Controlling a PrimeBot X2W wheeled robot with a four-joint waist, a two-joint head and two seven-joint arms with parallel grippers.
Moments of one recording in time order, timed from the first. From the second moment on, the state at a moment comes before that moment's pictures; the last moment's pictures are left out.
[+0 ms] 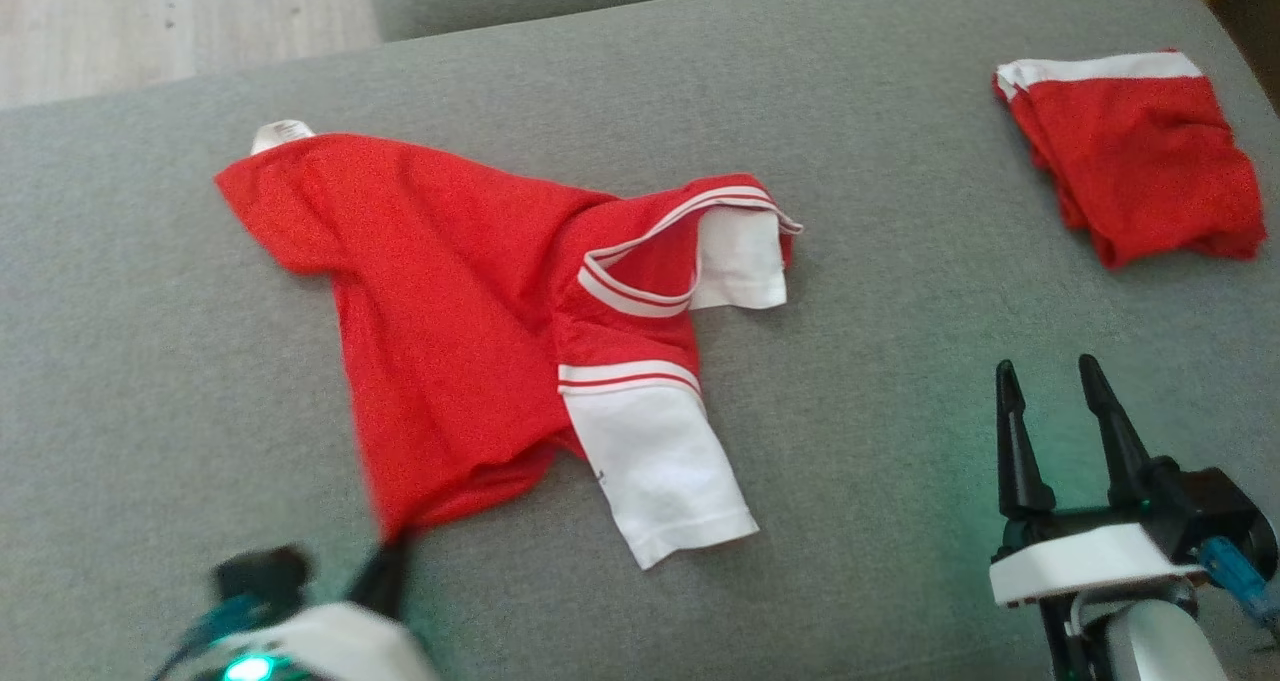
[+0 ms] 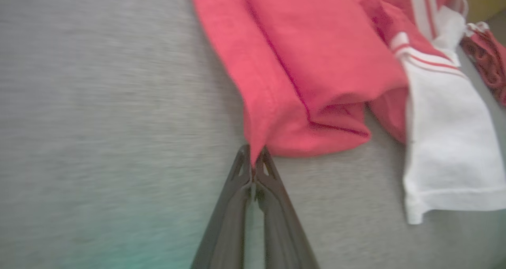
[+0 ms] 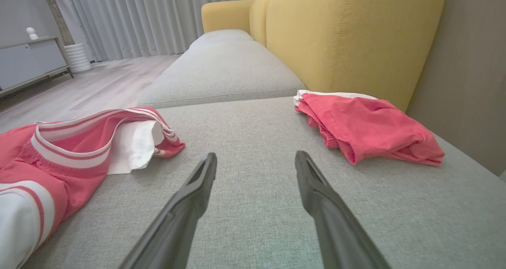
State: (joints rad) left arm -0.18 0.58 -0.95 0.05 -1.23 0.42 -0.15; right arm -0.01 -0.04 -0.02 0.21 0.09 0.12 -0.26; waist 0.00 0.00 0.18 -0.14
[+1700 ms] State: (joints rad) left arm -0.17 0.41 -0.97 0.01 -1.07 0.41 -0.04; right arm 0.01 -0.04 0.01 0.22 0.09 0.12 -0.26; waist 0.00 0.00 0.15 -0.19
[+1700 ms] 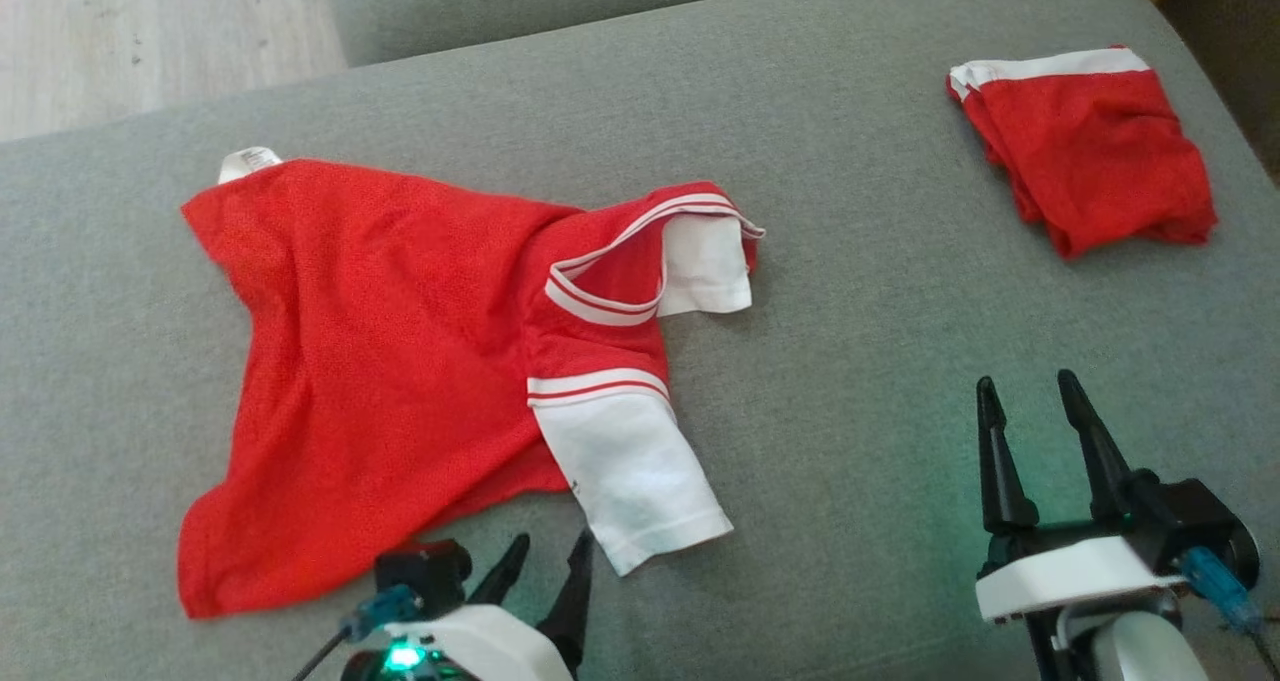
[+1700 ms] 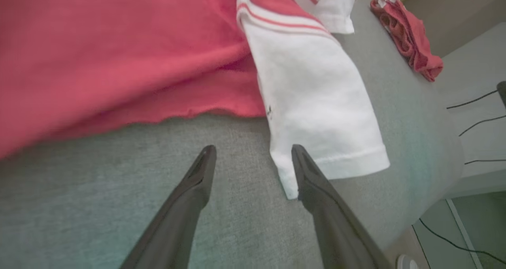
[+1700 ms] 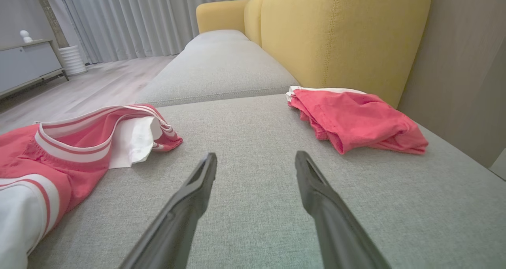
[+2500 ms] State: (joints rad) left arm -0.26 0.28 -1.03 0.24 -1.12 0.24 0.01; right arm 0.01 -0.04 0.01 0.22 0.09 0.12 -0.26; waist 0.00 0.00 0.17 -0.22
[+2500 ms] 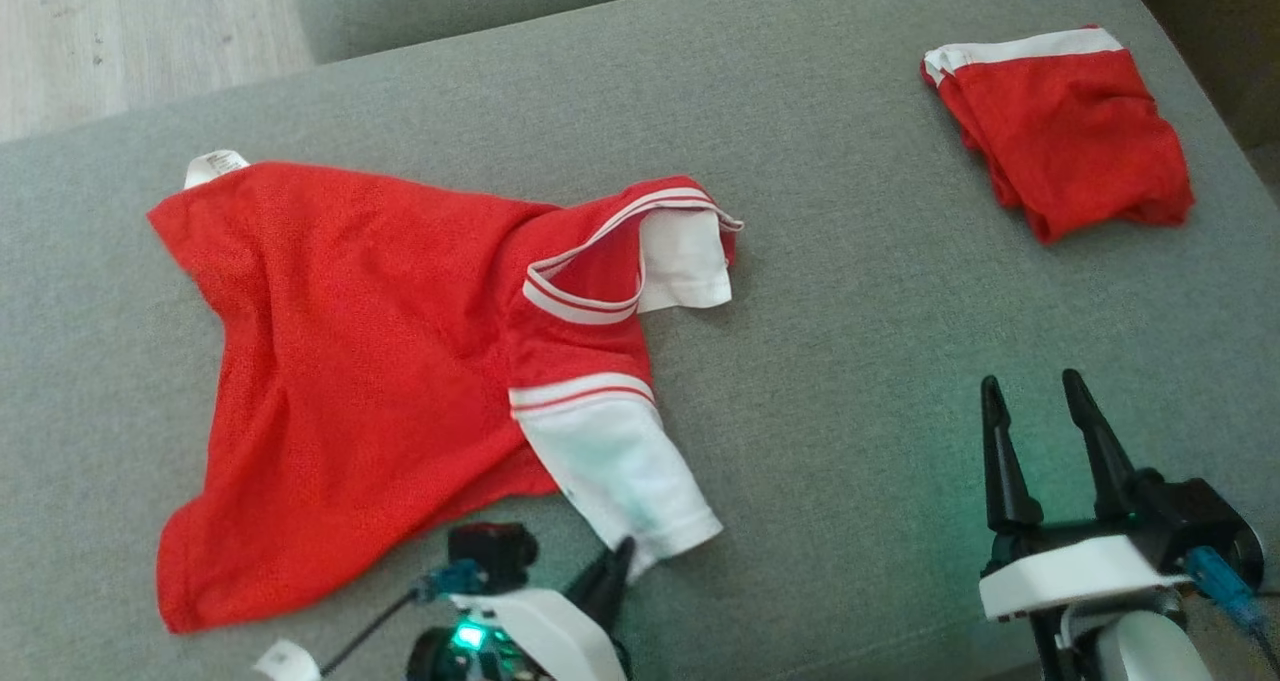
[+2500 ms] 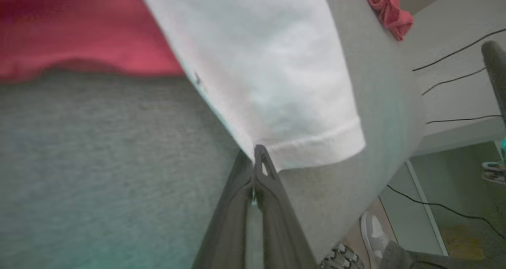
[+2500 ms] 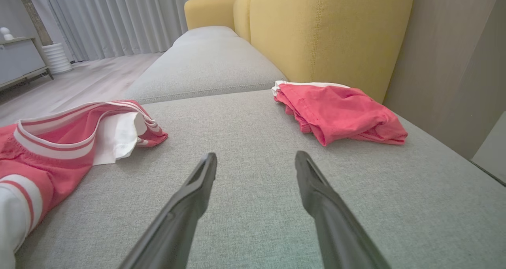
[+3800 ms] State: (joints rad) left arm -0.53 0.09 -1.15 0.11 -1.08 0.08 0.07; right arm 0.01 -0.04 0.02 0.23 0.12 0.12 -0.26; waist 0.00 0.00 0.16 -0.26
